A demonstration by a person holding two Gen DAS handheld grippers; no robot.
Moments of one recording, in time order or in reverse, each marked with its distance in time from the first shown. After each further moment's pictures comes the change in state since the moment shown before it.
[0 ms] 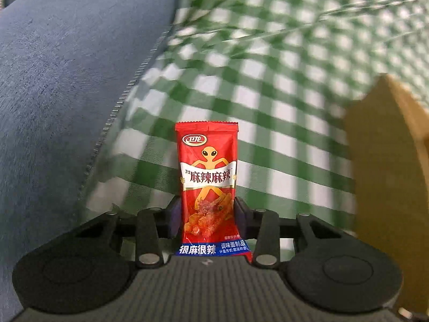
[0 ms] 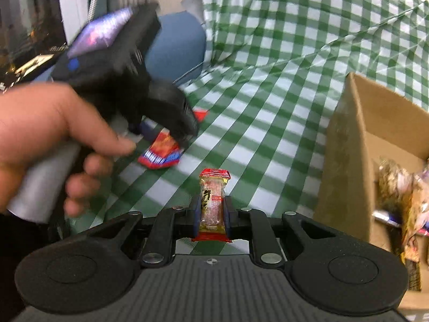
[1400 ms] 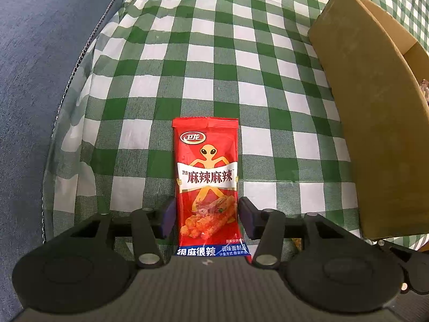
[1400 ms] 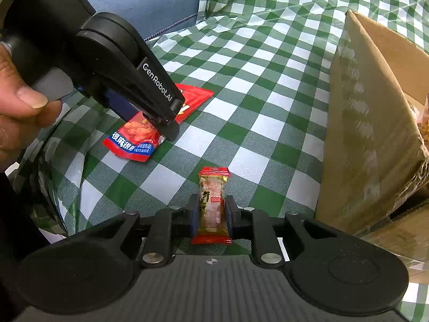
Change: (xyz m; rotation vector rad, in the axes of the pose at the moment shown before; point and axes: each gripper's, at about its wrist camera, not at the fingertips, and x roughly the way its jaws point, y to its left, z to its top) left arm 0.011 -0.025 -0.041 0.194 0.194 0.016; right arm 0.029 -0.004 -0.057 0.035 0.131 -0.003
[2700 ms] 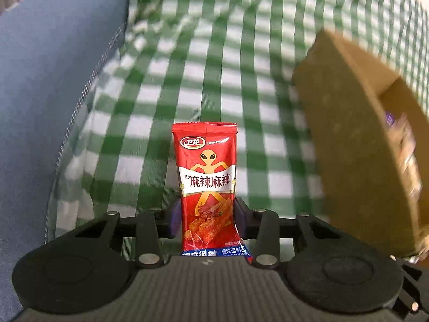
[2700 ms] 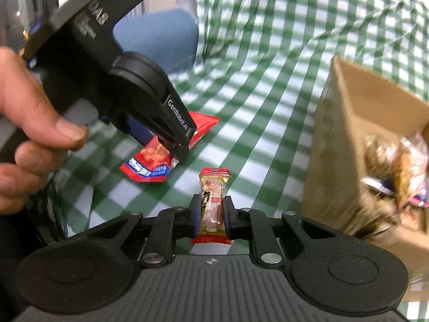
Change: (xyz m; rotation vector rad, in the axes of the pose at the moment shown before) left arm -0.041 -0.006 0.005 -0.053 -0.186 -0.044; right arm -0.043 0.001 0.009 -0.025 -0.183 -0.035
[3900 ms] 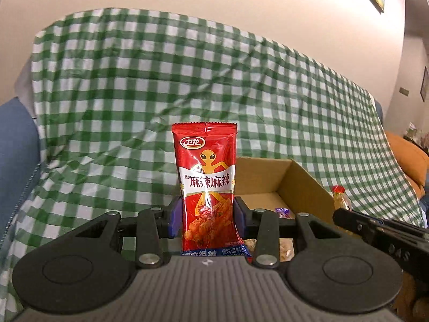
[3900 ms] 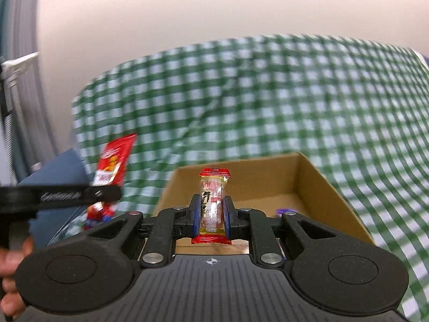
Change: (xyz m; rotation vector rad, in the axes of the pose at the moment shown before) left arm -0.071 -0.147 0.012 0.158 -0.510 -0.248; right arm -0.114 -0.191 0.028 0.369 -0.381 -0.267
